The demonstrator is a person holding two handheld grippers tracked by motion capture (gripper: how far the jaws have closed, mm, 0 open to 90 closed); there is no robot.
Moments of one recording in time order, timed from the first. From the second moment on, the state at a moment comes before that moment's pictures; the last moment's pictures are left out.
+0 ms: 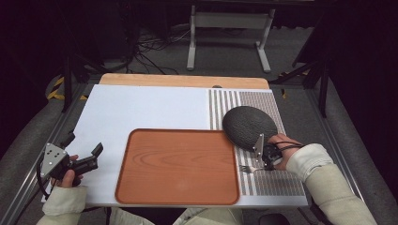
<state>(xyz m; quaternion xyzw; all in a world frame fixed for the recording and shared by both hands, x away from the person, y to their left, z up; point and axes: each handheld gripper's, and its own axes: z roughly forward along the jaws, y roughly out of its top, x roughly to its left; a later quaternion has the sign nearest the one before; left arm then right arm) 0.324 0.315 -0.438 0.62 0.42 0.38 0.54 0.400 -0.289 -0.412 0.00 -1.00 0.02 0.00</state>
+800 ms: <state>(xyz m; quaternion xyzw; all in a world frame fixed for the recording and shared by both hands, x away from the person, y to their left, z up) 0.323 0.315 -0.437 0.62 0.42 0.38 0.54 0.395 -0.290 -0.364 -0.03 -1.00 -0.07 -0.07</state>
